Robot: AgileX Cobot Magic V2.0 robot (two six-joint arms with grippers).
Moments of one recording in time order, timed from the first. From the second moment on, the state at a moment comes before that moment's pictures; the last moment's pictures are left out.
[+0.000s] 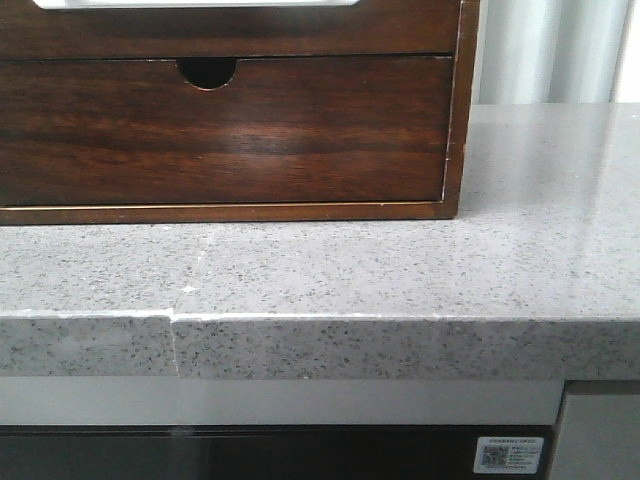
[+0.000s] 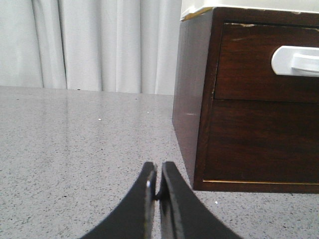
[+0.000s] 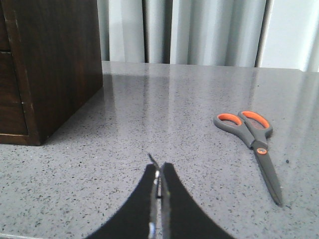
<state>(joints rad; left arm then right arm) -0.08 0.00 -0.01 -0.02 0.01 -0.04 -0.01 -0.01 0.01 0.01 0.09 -0.04</state>
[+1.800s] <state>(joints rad) -0.08 0.34 -0.56 -0.04 0.39 0.03 -0.01 0.44 -0.53 0.00 0.40 -0.04</state>
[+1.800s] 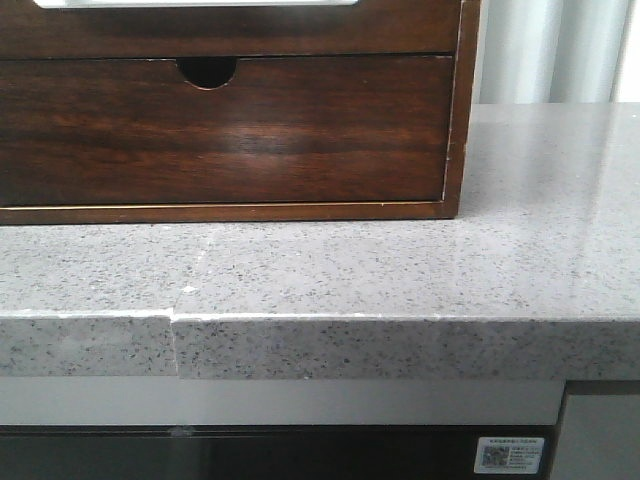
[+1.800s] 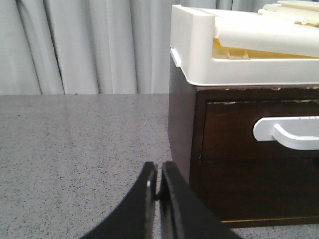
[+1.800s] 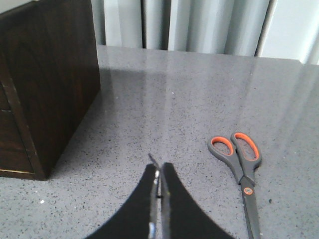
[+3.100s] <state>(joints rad) -0.08 0.36 -0.56 -0.04 0.41 0.01 -0.01 0.47 -0.53 -0.01 0.38 -0.04</state>
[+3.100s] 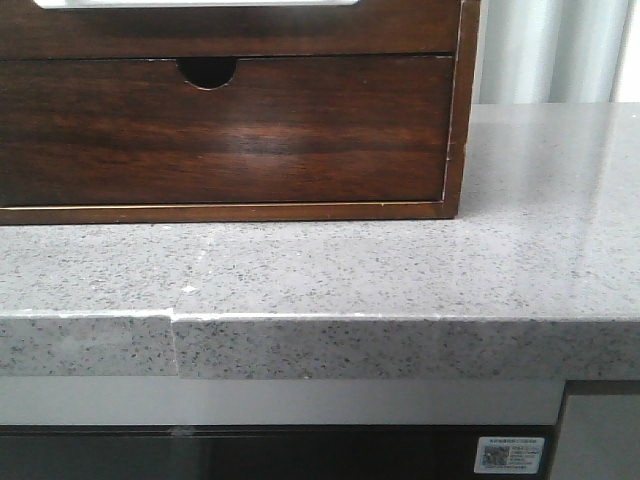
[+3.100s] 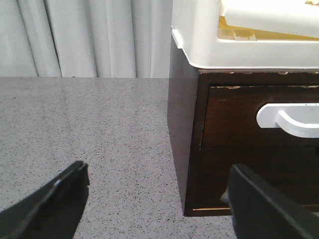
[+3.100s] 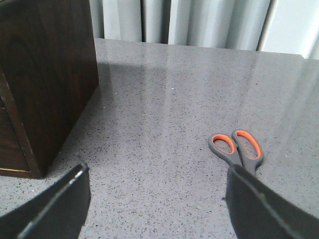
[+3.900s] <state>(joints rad) -0.08 0.68 -0.50 -1.21 0.42 0.20 -0.01 0.47 -0.53 -0.01 0.38 -0.04</state>
